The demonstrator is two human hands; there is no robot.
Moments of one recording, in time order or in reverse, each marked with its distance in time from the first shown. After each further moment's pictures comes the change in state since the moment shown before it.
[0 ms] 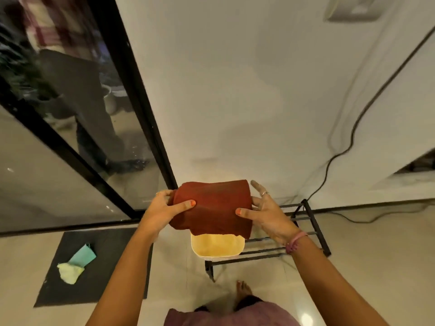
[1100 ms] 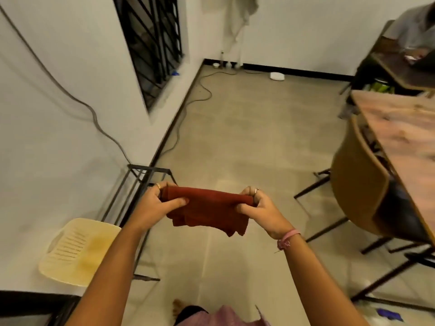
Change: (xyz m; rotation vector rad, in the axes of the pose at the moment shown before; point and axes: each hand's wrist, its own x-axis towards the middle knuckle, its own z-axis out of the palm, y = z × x) left_hand -0.210 -0.034 0.169 0.499 -1.240 0.594; right_hand -0.412 0.198 0.115 0.223 1.202 -0.300
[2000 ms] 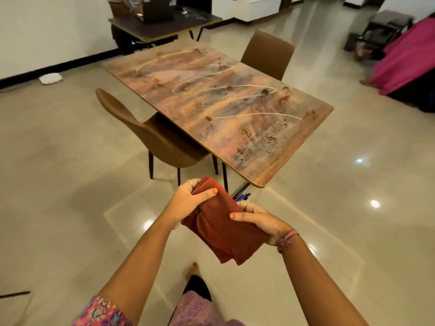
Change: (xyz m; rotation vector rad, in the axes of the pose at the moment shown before) left_hand -0.119 0.103 0.511 0.032 -1.049 0.022; right_hand -0.399 0.097 -0.227 0.653 0.696 0.311
